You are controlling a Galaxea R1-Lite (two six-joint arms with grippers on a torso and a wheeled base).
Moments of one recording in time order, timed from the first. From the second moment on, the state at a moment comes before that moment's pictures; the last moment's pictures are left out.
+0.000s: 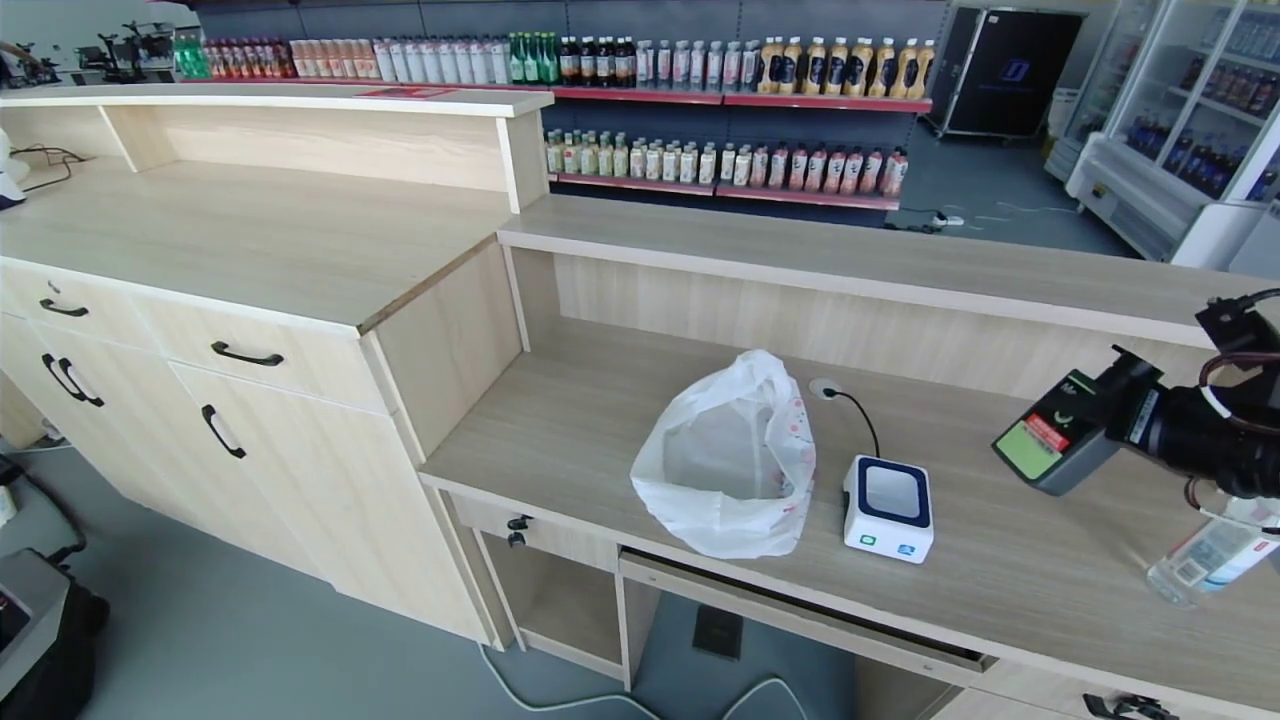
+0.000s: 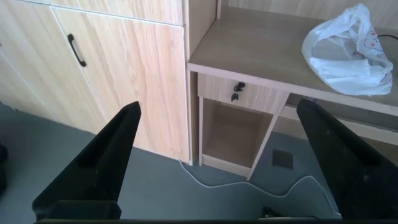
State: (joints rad) left arm 0.00 0.00 0.00 0.00 -0.02 0.00; right arm -0.23 1.62 -0.72 -0.52 0.44 0.28
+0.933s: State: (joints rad) left arm 0.00 0.00 0.00 0.00 -0.02 0.00; right arm -0.20 1.93 -0.87 -0.54 0.47 0.21
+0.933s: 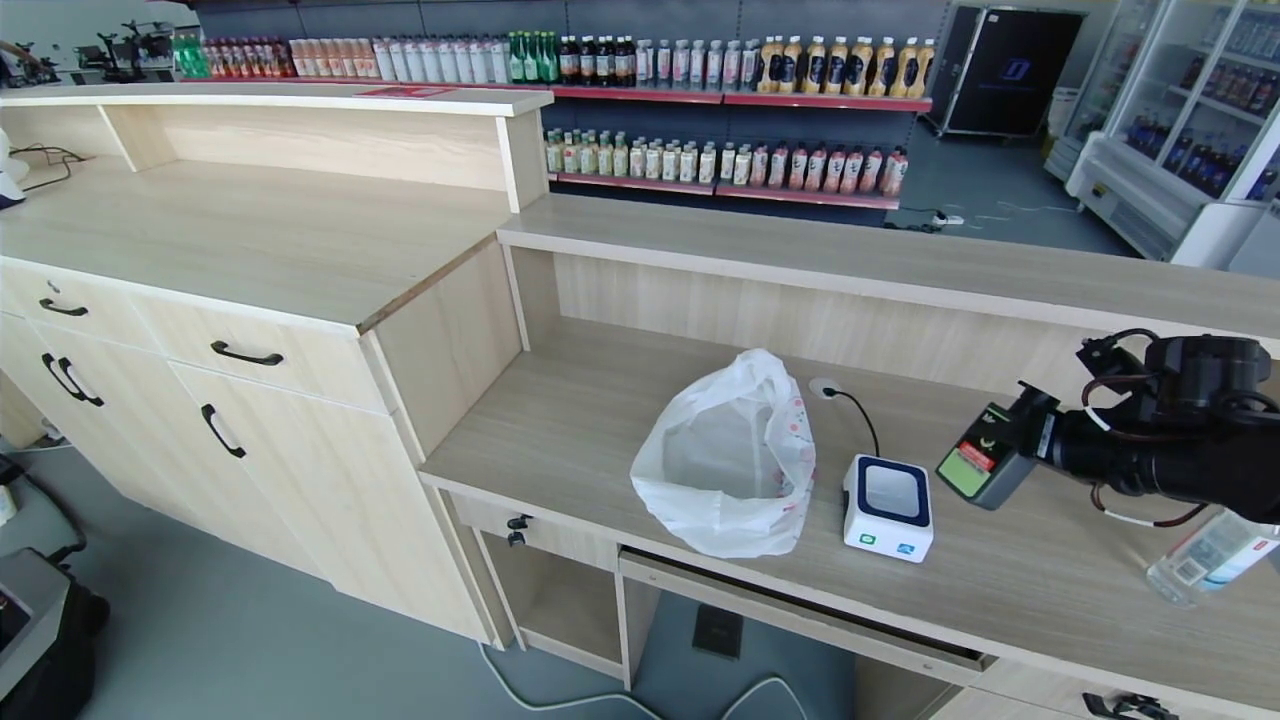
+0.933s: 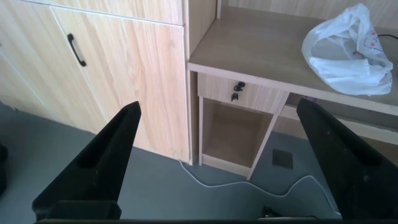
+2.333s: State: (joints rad) left arm 0.00 0.00 0.00 0.00 -0.02 0.00; right arm -0.12 2.08 -0.92 -0.64 0.47 0.22
